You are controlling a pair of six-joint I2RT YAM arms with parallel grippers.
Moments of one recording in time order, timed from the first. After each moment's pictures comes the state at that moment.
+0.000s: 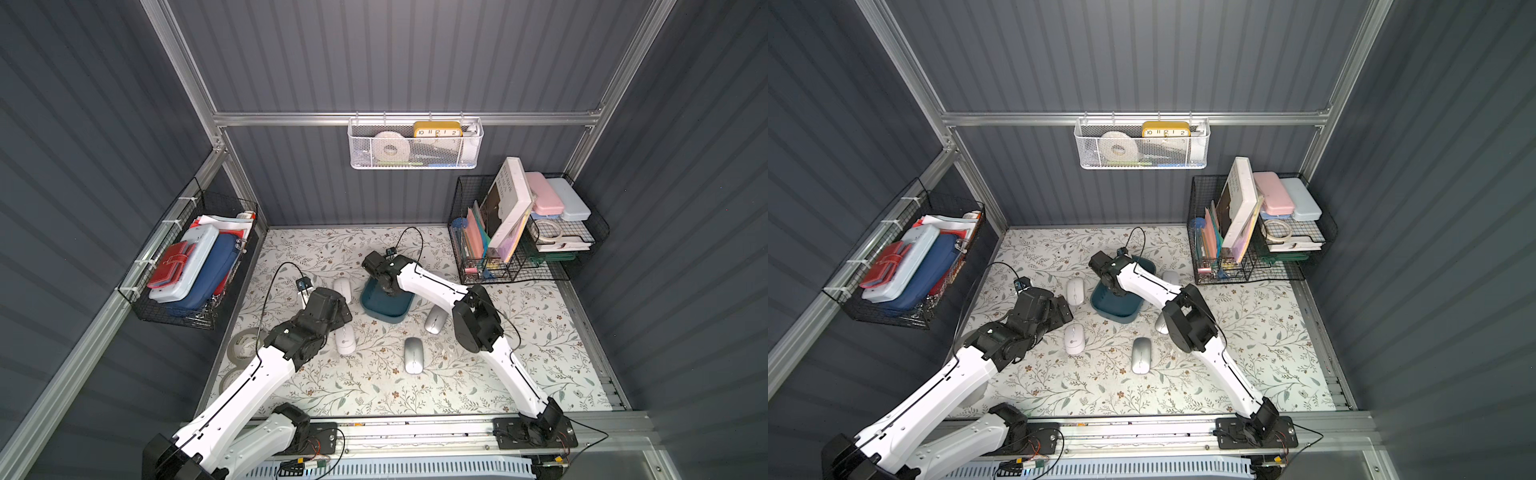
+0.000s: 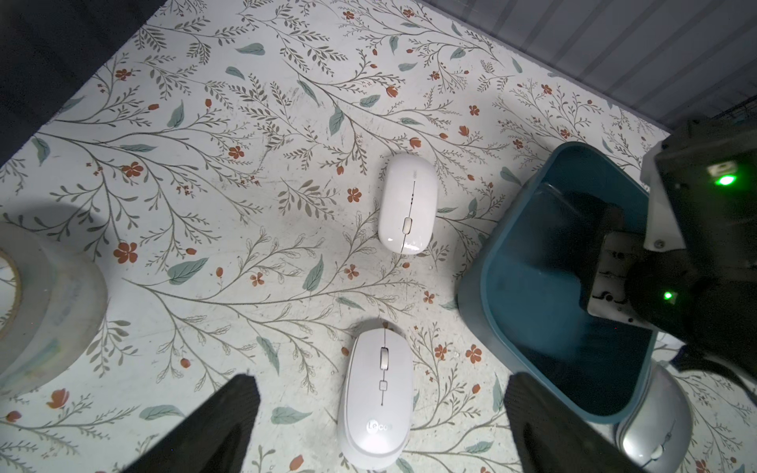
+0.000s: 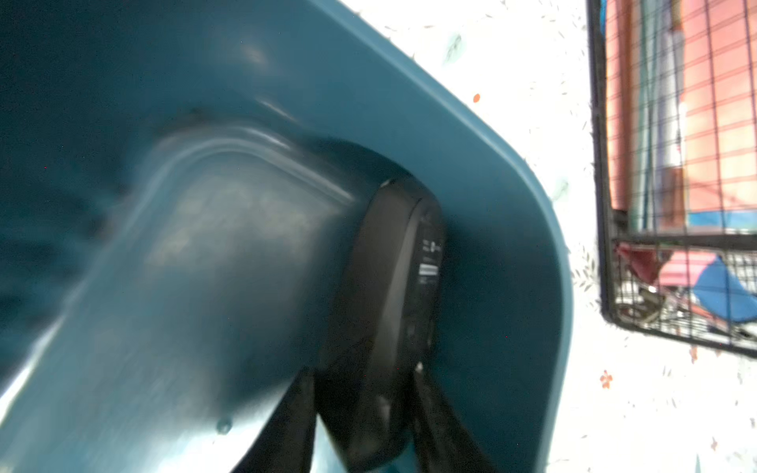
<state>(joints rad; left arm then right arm) -0.52 0.98 0.79 -0.64 -0.41 -0.71 0.80 2.52 2.24 -1.04 0.58 0.57</state>
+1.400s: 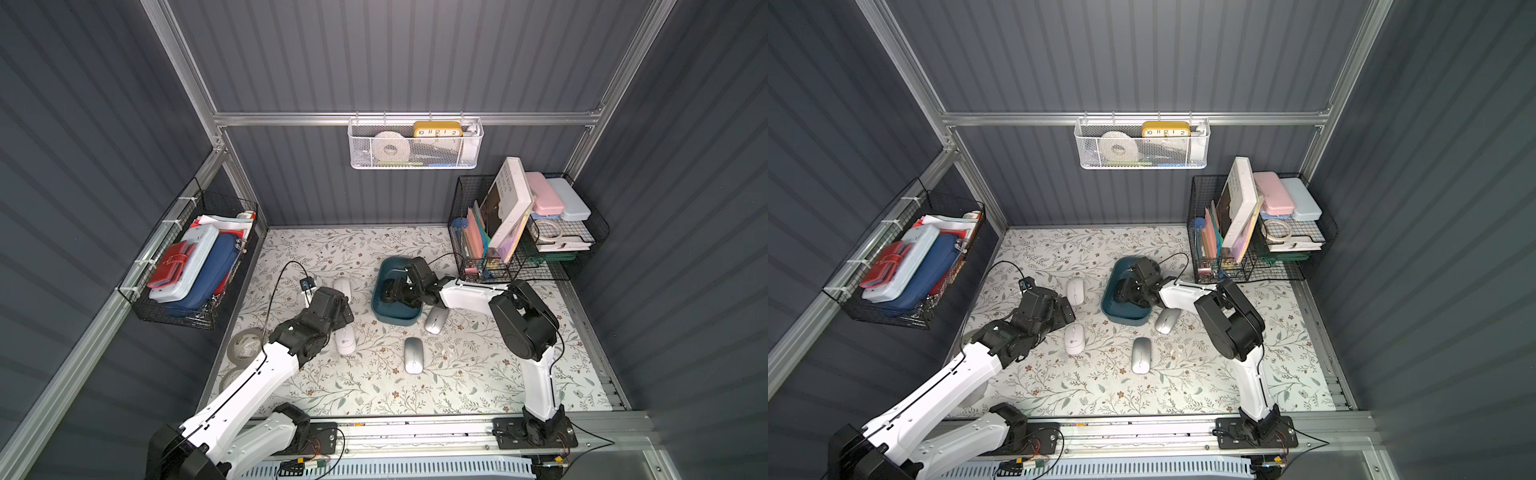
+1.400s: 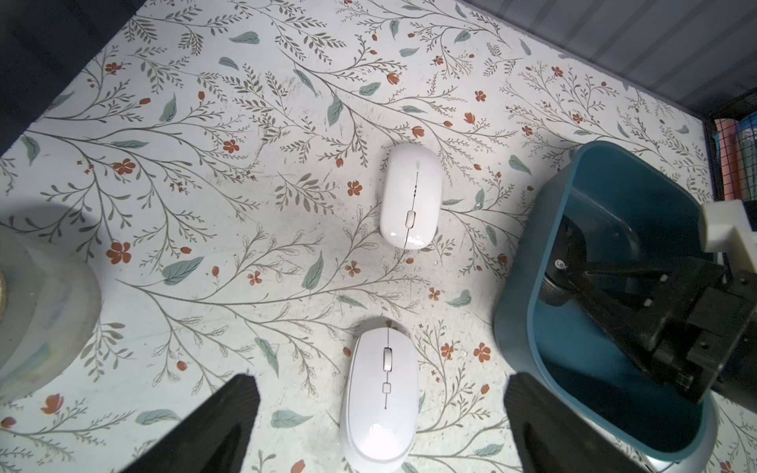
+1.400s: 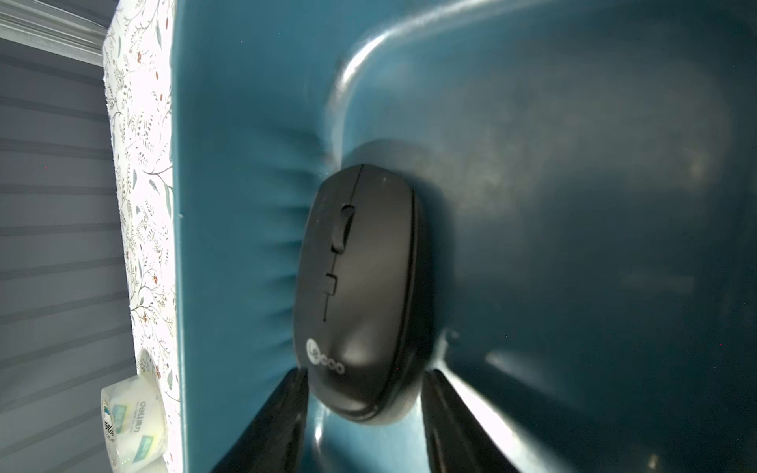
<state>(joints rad) -0.52 1.02 0.78 -0.62 -0.40 -0.70 0.67 2.08 1.35 -0.11 -0.16 0.95</state>
